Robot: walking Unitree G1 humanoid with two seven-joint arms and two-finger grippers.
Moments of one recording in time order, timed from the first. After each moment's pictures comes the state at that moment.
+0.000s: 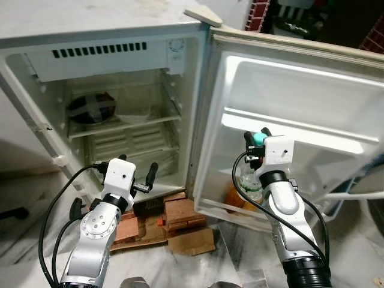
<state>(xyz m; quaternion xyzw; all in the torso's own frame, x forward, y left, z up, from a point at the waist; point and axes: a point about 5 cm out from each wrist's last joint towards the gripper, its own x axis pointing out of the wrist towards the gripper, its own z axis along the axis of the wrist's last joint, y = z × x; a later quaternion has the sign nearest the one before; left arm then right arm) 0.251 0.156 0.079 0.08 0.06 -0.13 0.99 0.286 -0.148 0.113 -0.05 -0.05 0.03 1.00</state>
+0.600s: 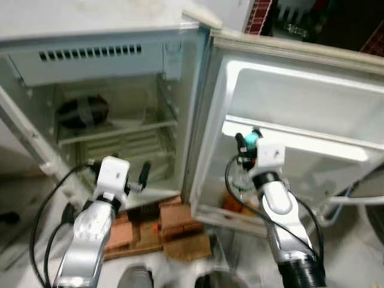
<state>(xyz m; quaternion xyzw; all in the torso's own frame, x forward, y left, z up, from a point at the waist) 0.244 0.163 0.075 0.09 0.08 -0.10 0.99 0.283 -0.139 0.112 -0.05 -0.06 0.05 1.00</state>
